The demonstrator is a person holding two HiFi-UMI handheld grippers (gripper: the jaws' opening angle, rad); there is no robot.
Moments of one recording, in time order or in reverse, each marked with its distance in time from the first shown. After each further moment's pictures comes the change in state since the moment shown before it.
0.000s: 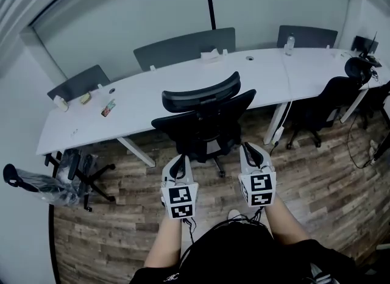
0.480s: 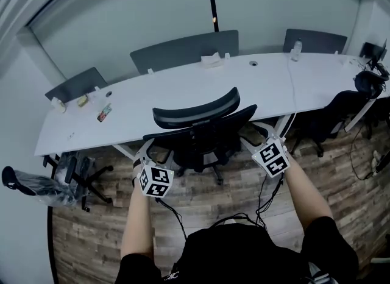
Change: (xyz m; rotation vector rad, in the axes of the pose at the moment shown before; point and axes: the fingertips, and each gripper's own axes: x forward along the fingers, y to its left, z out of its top) left arm 0.142 0.077 -0.018 0.483 0.169 -0.041; right arm 0.148 -0.095 -0.022 -0.369 0.145 0.347
